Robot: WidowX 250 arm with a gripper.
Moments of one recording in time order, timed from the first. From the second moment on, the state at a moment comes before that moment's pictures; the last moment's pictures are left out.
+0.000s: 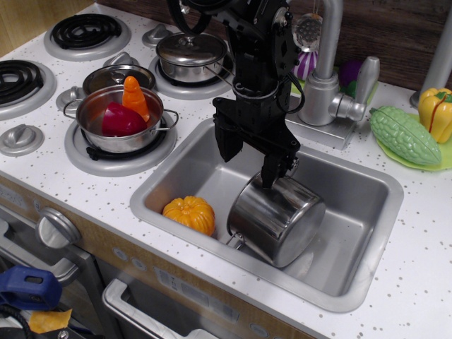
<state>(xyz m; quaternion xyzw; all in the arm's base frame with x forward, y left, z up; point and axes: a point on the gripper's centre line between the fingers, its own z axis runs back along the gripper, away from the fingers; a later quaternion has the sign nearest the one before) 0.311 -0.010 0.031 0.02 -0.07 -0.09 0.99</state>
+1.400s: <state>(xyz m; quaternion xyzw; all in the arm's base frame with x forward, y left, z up) 0.313 -0.048 0.007 -0.17 -0.10 -0.01 0.98</state>
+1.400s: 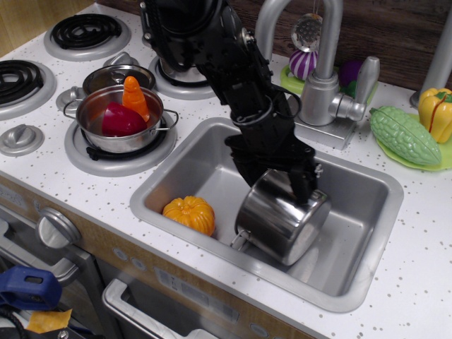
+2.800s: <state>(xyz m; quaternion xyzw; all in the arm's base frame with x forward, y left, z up) 0.309 -0.060 0.005 0.03 -0.09 0.02 1.00</state>
